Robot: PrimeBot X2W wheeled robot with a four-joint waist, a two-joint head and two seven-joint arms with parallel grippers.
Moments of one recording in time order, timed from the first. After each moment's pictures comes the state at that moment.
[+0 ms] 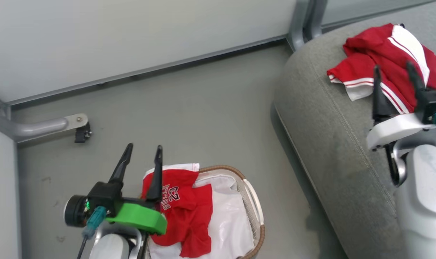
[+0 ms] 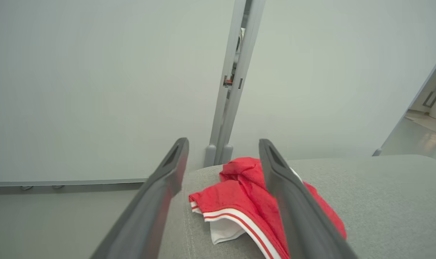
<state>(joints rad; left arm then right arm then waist) -0.16 0.05 -0.23 0.24 -0.21 -0.08 -0.26 -0.54 -0.10 -0.20 0.43 -0.09 0.13 -0.26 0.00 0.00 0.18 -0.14</state>
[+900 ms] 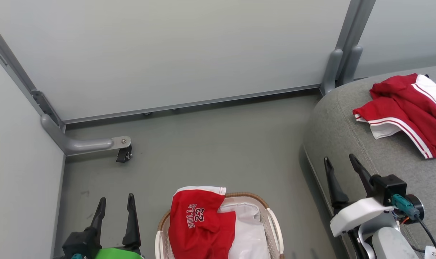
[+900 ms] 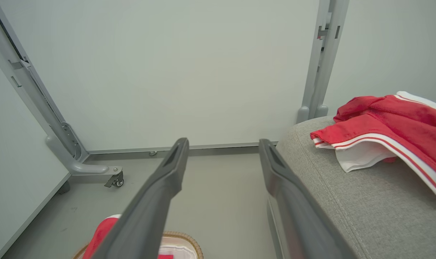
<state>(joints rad) 0.07 0.05 -0.10 0.20 -0.28 -0.04 -0.26 -0.17 -0.05 0.02 0.36 0.16 0.13 -0.26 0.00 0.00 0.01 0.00</state>
